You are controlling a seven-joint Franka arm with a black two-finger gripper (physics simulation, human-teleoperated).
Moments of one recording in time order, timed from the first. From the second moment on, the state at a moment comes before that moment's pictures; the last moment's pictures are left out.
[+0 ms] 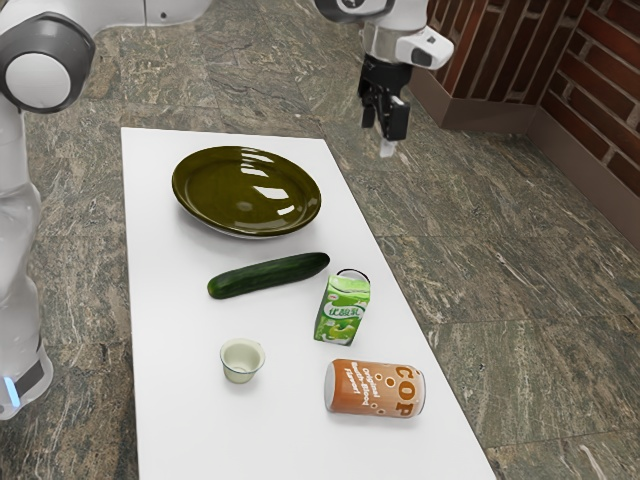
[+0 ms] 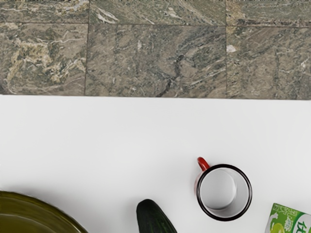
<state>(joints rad) -0.14 0.01 0.15 -1.44 0.00 1.59 -0.01</state>
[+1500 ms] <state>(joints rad) 0.56 -0.94 -0.60 -2.64 -0.43 2.27 -0.15</state>
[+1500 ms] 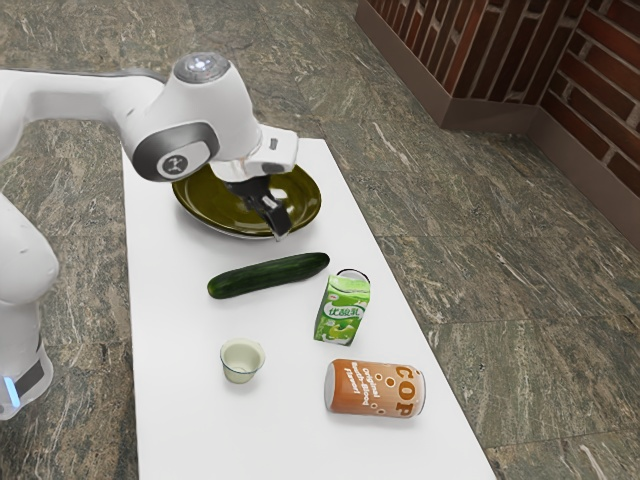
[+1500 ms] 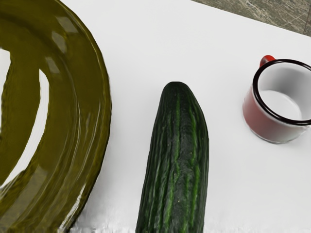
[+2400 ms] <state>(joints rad) 0.53 -0.94 -0.70 -2.76 -0.54 2.30 -0.19</state>
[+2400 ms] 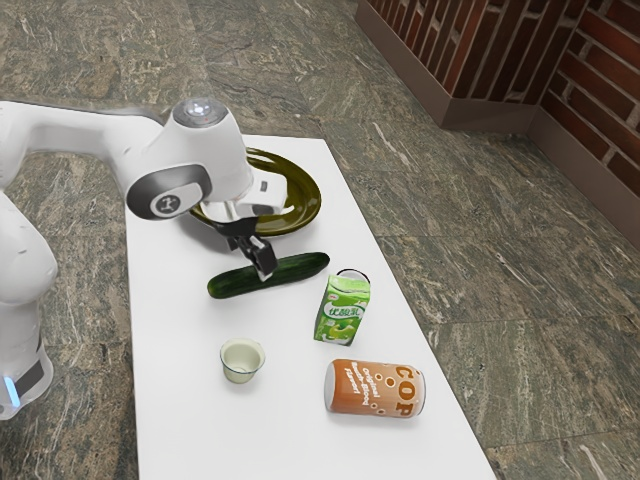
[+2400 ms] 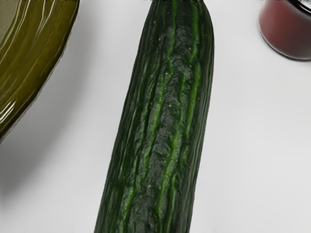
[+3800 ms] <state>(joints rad) 0.55 -0.78 -0.74 -2.78 -0.54 2.44 -0.20</state>
